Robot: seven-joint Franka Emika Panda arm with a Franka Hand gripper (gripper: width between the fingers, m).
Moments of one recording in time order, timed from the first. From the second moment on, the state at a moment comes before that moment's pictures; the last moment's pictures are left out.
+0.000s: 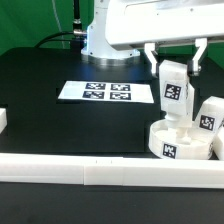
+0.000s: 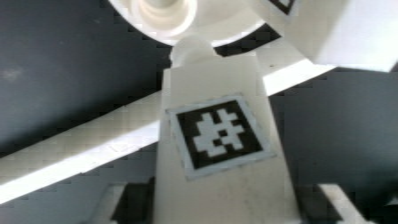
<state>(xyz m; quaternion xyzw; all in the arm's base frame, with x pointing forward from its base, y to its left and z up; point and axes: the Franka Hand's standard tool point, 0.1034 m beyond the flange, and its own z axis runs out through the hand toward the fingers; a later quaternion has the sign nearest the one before) 0.602 0.056 0.127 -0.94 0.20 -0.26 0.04</state>
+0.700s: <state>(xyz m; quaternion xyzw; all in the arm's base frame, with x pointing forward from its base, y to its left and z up) 0.592 0.054 0.117 -0.94 0.20 -0.26 0.03</state>
